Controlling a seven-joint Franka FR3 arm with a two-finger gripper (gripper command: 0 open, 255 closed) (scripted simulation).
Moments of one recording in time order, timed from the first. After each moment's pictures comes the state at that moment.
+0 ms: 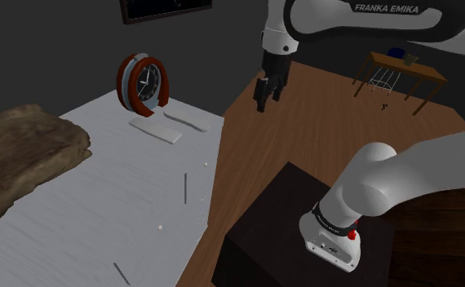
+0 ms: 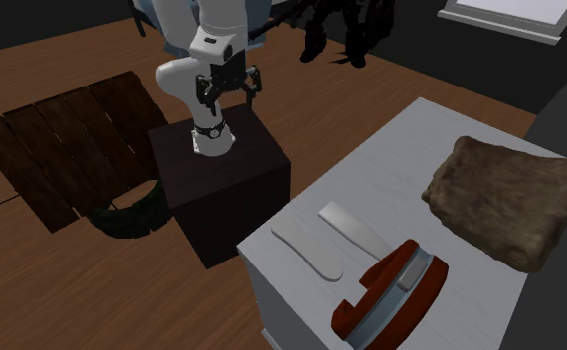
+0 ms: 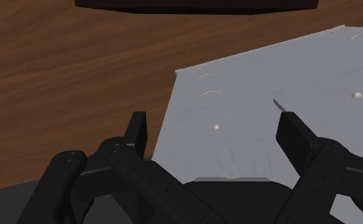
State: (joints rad) arm 0.00 -0.61 0.06 -2.35 -0.01 1.63 0.04
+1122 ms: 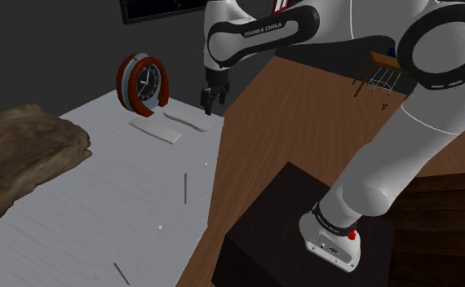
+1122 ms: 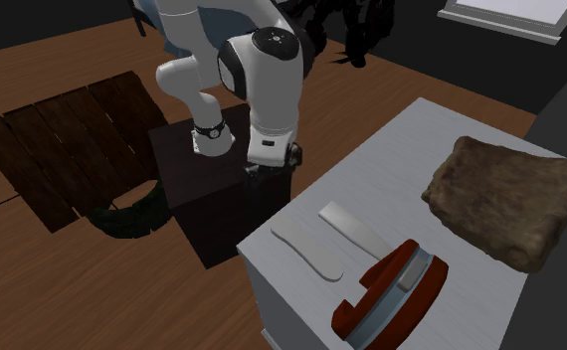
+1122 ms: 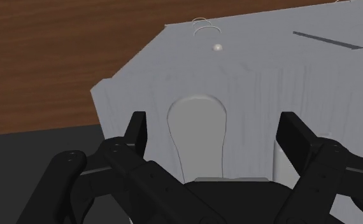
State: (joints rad) arm 0.01 -0.01 0.06 -2.06 -0.04 2.00 -0.06
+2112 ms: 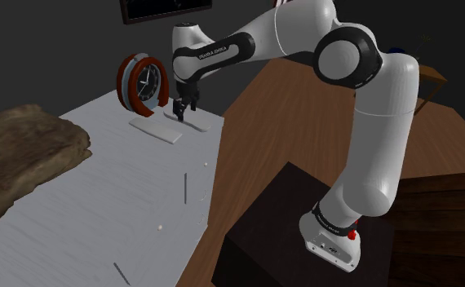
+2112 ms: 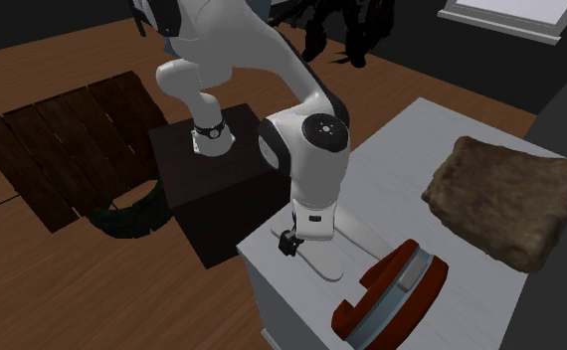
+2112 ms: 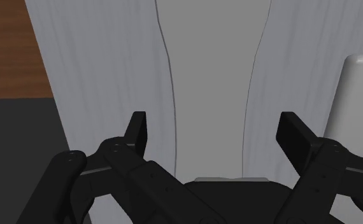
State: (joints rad) arm 0.03 0.42 0.07 -1.70 -0.06 2.11 -0.12
